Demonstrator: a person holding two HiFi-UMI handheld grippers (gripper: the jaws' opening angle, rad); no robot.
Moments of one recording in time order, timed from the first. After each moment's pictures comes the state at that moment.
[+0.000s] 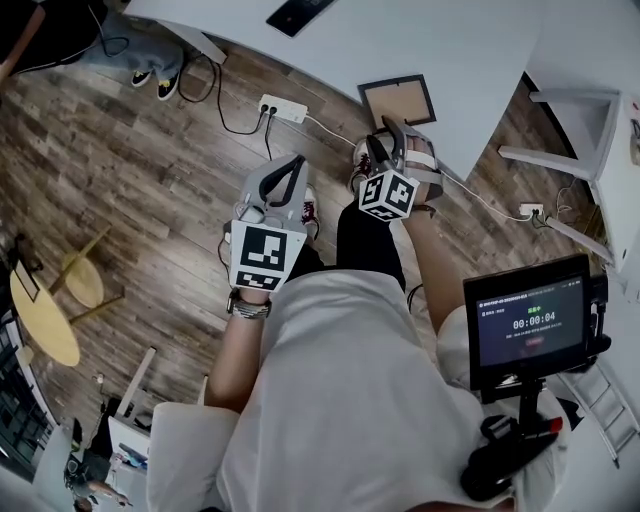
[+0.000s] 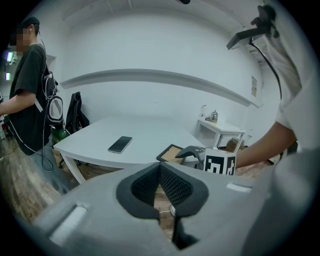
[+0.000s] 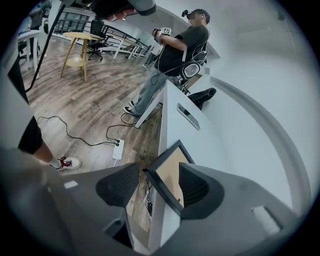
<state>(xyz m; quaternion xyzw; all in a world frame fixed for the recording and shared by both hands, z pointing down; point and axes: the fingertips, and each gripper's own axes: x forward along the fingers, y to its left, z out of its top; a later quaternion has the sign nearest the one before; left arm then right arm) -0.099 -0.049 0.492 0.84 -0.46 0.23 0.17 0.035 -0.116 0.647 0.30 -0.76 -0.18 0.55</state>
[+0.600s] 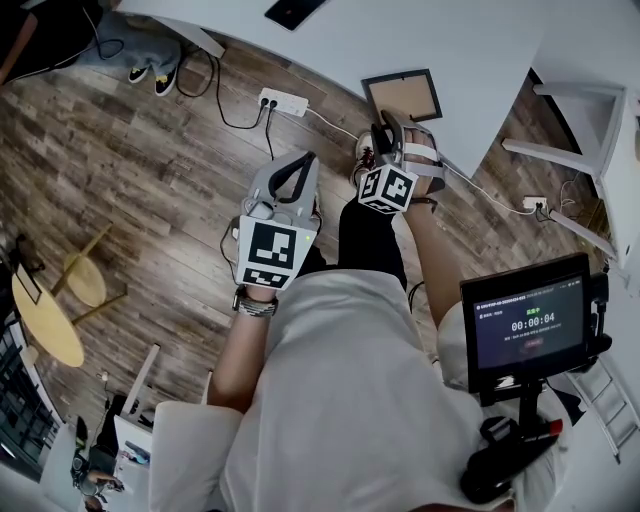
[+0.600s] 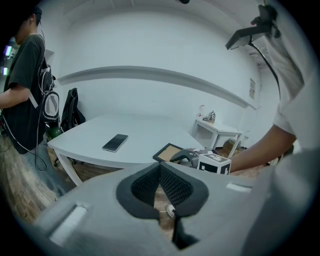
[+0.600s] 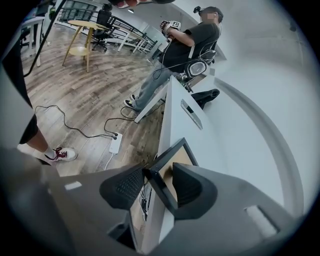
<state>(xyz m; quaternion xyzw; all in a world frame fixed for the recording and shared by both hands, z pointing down) -0.083 -0.052 0.495 0.85 -0.44 0.23 0.18 0.039 -0.123 0.656 0.30 -0.73 -0.22 0.57</state>
